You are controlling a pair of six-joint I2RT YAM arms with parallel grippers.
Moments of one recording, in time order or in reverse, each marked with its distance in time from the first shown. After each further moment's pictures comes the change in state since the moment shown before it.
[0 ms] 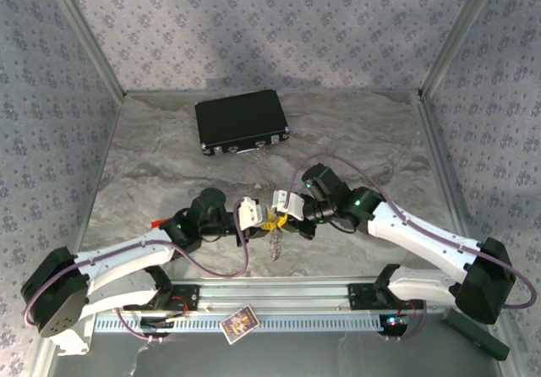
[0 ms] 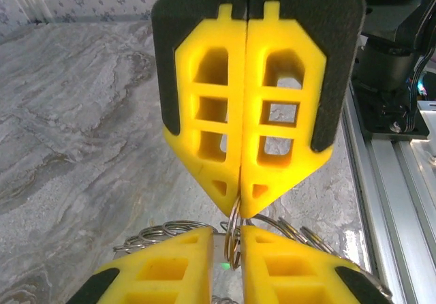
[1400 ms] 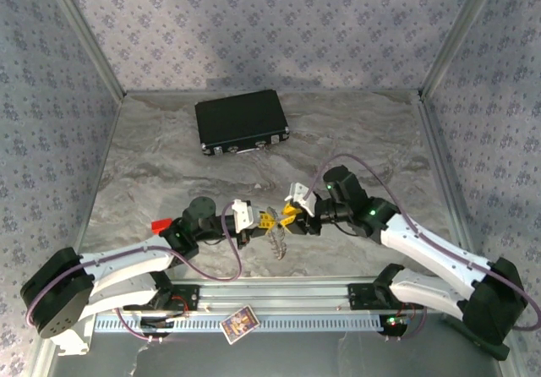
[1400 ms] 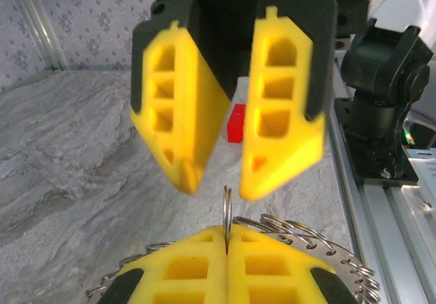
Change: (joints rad) left arm 0.011 -0.017 -0.135 0.333 0.042 -0.124; right arm -0.129 -0.156 -0.191 0.262 -0.166 0.166
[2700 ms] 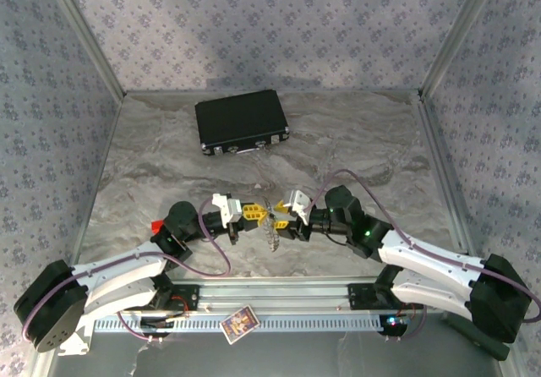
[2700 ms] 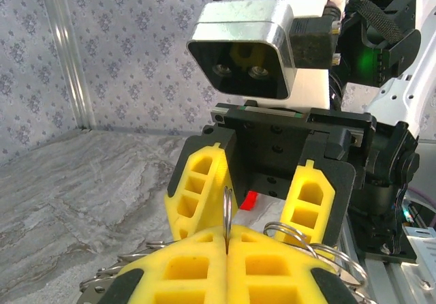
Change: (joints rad) left arm 0.063 -0.088 -0.076 0.241 0.028 -0.170; right arm 0.145 -0.025 -0.223 0.510 0.193 0.144
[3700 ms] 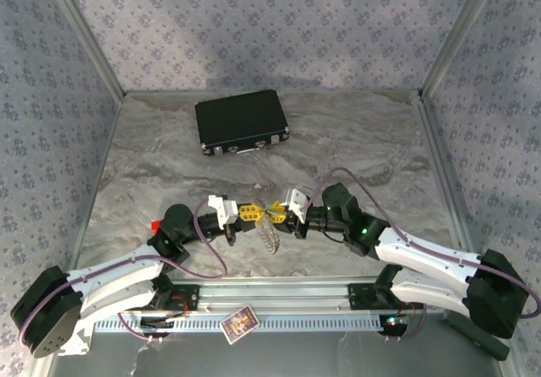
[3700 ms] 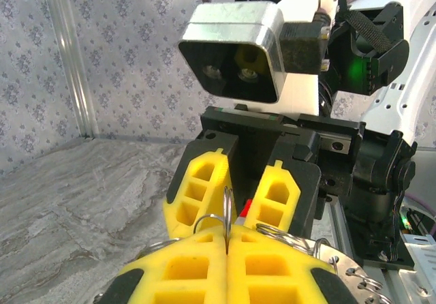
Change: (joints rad) left arm 0.000 -0.052 -0.017 -0.004 -0.006 -0.011; right arm 0.011 0.037 0.032 0.025 0.000 -0.038
